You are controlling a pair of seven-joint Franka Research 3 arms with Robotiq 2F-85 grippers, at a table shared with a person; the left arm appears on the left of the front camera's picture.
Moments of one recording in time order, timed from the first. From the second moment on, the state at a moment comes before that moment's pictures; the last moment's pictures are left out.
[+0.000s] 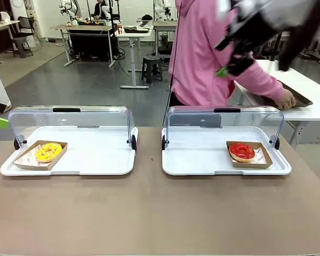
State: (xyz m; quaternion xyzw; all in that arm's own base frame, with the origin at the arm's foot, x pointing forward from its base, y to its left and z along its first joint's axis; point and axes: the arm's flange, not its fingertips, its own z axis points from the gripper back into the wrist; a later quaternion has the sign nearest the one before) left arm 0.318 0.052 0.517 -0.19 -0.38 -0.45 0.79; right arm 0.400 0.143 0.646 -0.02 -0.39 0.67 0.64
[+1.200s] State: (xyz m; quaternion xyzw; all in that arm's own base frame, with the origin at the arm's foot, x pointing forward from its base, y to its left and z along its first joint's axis) left arm 0.318 0.052 0.517 -0.19 -0.38 -0.45 0.79; right arm 0.280 -0.017 0.607 0.12 -0.48 0.48 0.73
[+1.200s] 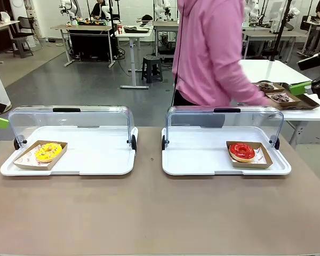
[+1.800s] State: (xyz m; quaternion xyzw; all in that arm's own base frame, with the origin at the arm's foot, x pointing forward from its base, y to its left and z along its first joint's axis) left arm 0.318 0.052 0.517 -0.19 -0.38 -0.45 0.79; right arm 0.286 -0.029 0.599 0.14 -0.46 0.43 0.76
